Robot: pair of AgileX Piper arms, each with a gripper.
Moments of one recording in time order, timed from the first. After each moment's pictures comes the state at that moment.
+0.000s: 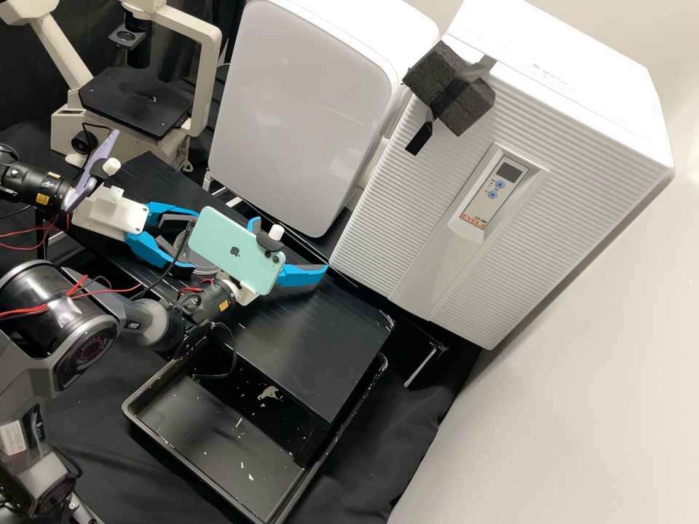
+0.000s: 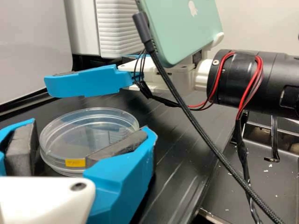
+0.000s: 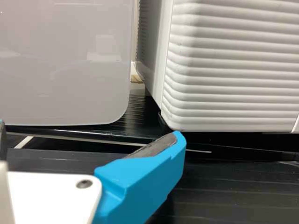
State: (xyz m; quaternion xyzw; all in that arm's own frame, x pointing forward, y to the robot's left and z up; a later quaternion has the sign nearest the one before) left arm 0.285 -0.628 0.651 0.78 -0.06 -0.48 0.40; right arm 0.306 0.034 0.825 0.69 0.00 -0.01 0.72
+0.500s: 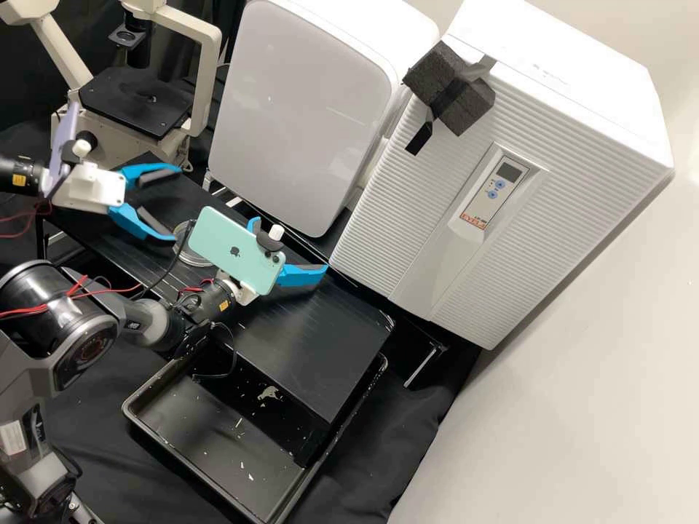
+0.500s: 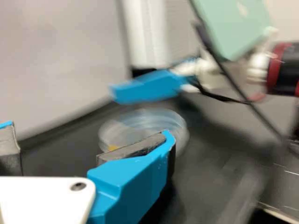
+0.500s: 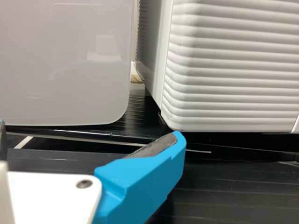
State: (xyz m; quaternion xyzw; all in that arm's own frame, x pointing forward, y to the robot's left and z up) left arm 0.271 -0.600 0.697 0.85 -0.12 -0.35 0.38; right arm 0.306 0.034 0.825 0.69 0.00 -0.01 0.72
